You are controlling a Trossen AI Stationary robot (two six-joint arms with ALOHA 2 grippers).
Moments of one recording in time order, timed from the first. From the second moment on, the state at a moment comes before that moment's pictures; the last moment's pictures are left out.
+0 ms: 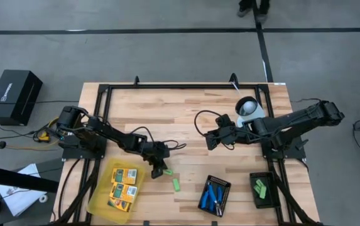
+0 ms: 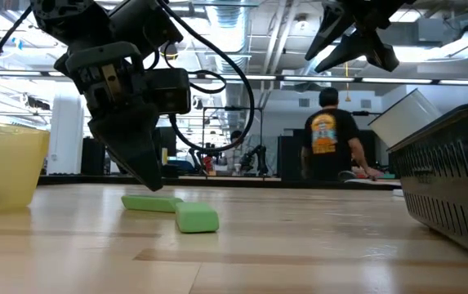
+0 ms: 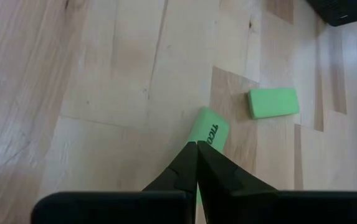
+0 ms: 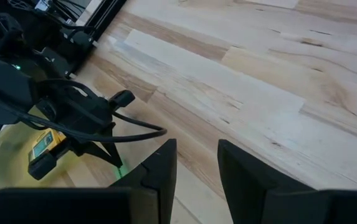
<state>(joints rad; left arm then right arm) -0.19 1.69 0.73 0.07 0.18 -0.50 0.23 1.26 0.98 -0.51 0.47 1.09</state>
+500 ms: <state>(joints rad) -0.20 1.69 0.73 0.07 0.18 -0.50 0.23 1.26 0.98 -0.51 0.47 1.08</state>
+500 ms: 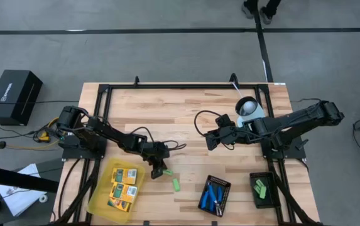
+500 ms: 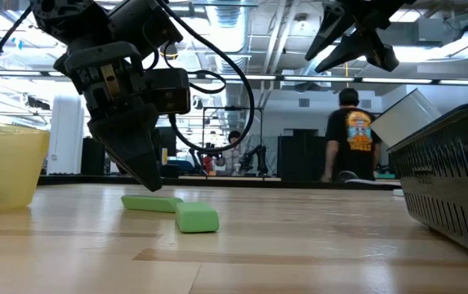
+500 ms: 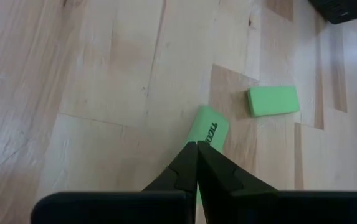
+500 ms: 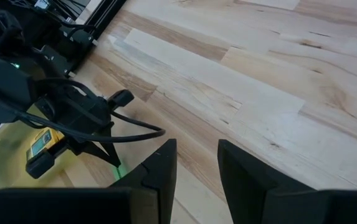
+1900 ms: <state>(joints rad) -0.10 1.69 0.70 0.12 0.23 -0.50 0.23 1.26 0.98 -0.49 0.47 1.07</state>
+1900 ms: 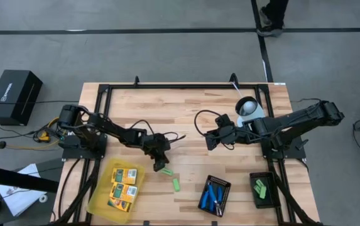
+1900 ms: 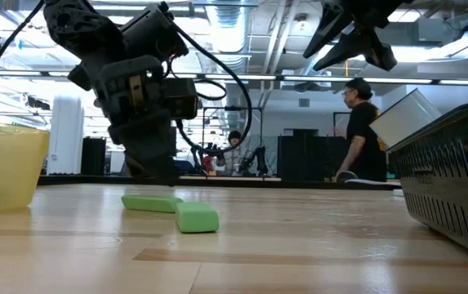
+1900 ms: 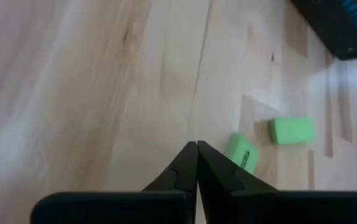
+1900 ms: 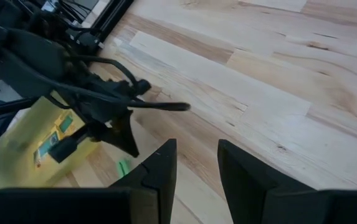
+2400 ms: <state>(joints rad) -0.14 1.70 0.71 0.14 0.26 -0.50 0.23 1.26 0.98 -0.48 0.47 1.07</state>
